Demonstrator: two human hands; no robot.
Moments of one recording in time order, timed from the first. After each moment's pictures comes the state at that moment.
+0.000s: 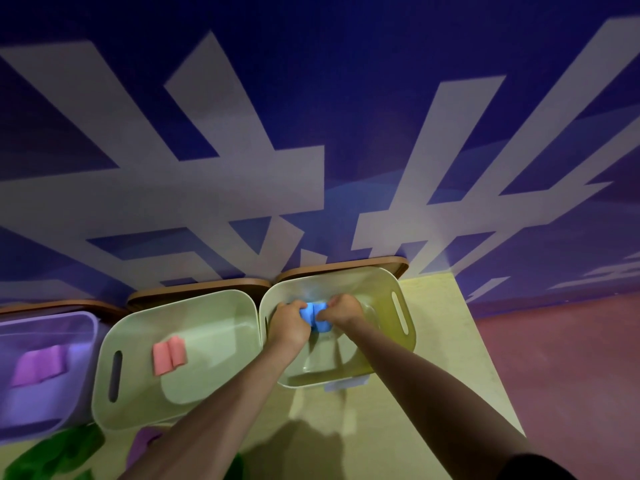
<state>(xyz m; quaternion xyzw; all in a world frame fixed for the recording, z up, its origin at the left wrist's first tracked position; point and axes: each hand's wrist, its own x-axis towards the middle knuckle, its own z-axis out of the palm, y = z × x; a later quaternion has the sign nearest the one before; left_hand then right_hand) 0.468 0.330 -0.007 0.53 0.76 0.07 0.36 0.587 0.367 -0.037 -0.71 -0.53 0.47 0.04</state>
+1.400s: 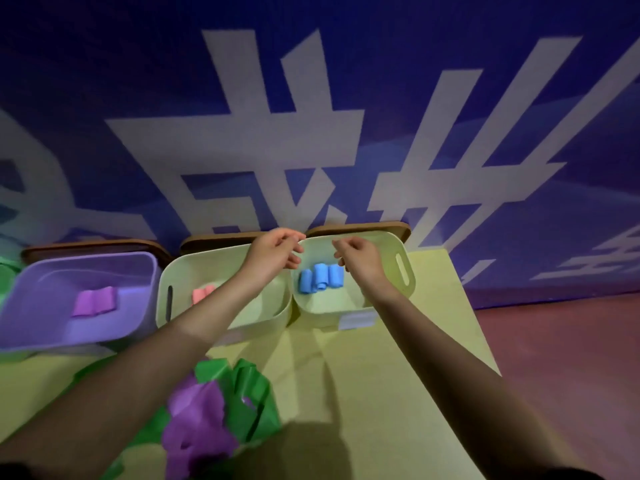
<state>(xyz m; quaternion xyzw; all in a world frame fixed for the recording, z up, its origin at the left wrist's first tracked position) 0.404 0.280 0.127 0.46 0.63 0.38 0.49 0.567 0.294 0.097 -0.65 -0.47 0.46 0.37</state>
